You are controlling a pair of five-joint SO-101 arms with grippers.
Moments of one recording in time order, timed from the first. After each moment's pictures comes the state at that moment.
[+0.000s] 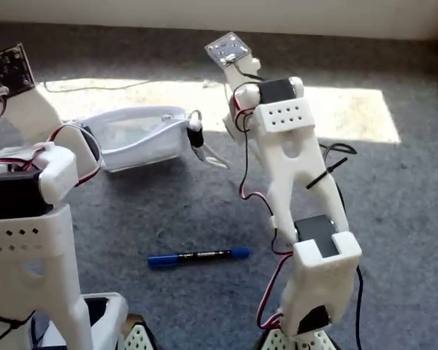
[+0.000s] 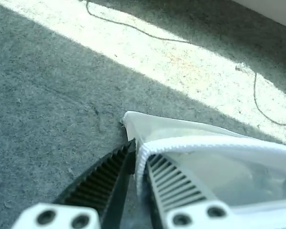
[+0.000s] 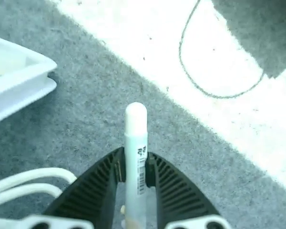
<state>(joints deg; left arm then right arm) -11.3 -38.0 9.5 83.0 24.0 -16.6 17.5 -24.3 78.2 23.5</state>
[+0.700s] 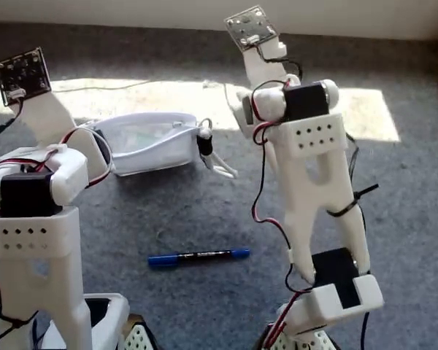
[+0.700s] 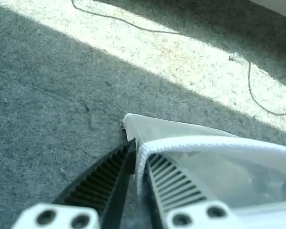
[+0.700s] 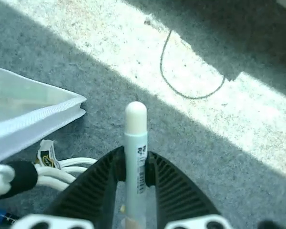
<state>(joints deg) -8.4 -38.5 13.8 80.7 24.3 -16.4 -0.5 -24.3 86.1 17.2</state>
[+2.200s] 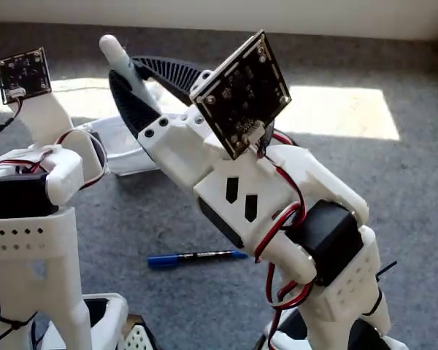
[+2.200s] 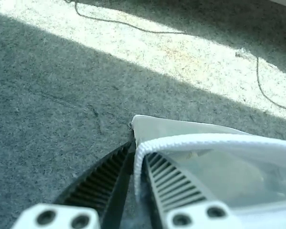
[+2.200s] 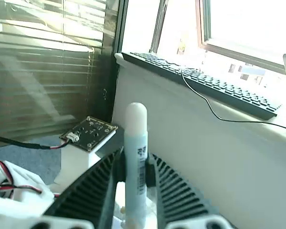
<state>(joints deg) -10.9 -38.7 14.2 80.6 19.3 -47.3 -27.5 -22.4 53.8 12.0</state>
